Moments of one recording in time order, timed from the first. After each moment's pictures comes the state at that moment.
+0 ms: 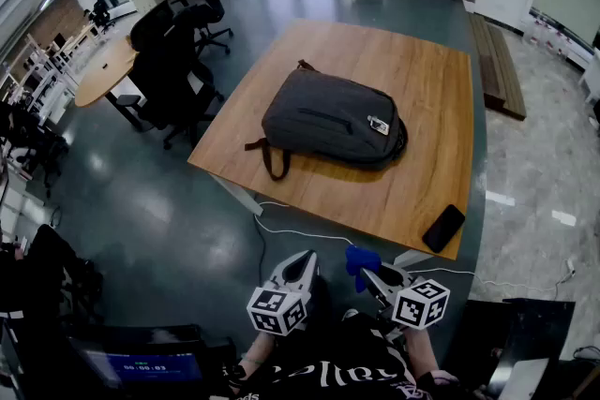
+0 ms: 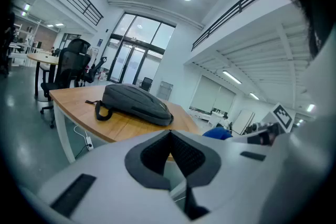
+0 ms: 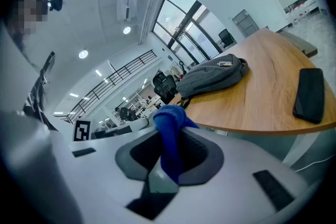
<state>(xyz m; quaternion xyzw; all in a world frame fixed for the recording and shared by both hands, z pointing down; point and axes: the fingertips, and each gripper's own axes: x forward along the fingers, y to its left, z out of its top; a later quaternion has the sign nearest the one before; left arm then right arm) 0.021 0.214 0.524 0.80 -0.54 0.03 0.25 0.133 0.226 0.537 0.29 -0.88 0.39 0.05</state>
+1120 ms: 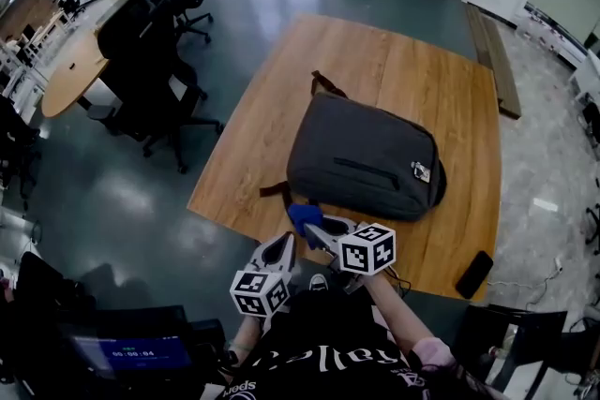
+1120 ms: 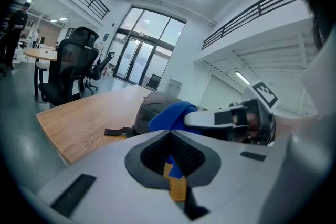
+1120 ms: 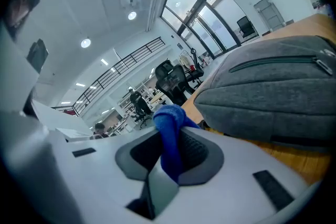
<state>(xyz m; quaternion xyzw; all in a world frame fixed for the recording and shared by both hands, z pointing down) -0.205 -0.008 0.545 0.78 -0.56 0.04 0.27 -0.176 -0.042 0.538 0.22 -0.90 0.37 0.10</state>
